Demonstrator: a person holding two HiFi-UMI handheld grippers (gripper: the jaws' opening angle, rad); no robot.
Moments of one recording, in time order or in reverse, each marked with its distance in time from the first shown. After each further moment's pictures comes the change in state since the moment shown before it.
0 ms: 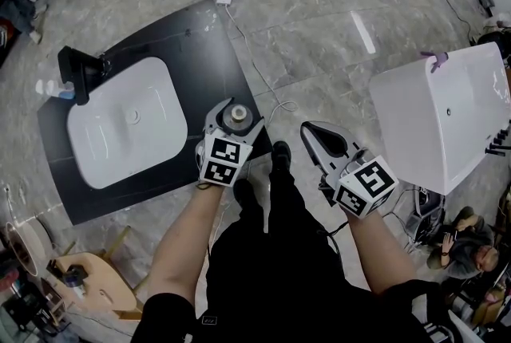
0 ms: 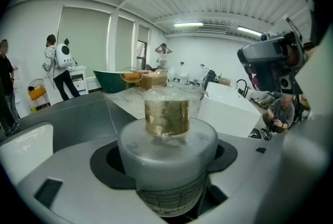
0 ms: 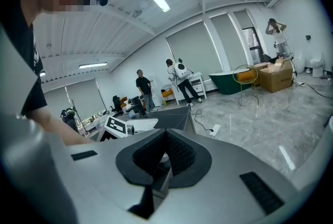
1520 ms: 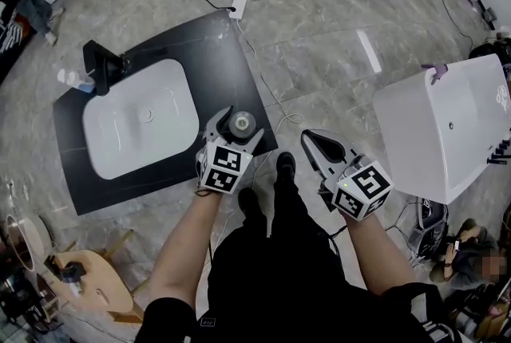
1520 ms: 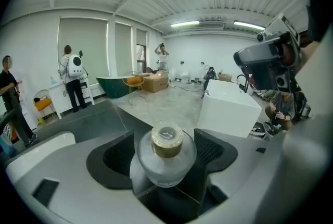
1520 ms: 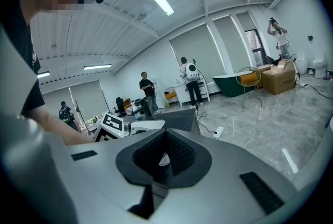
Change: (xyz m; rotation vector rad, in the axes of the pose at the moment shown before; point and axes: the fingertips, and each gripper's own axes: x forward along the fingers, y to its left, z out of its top) left arm -0.051 -0.009 0.003 0.066 -0.002 0.056; right arm -0.024 0.031 -0.001 -0.009 -0.019 0.015
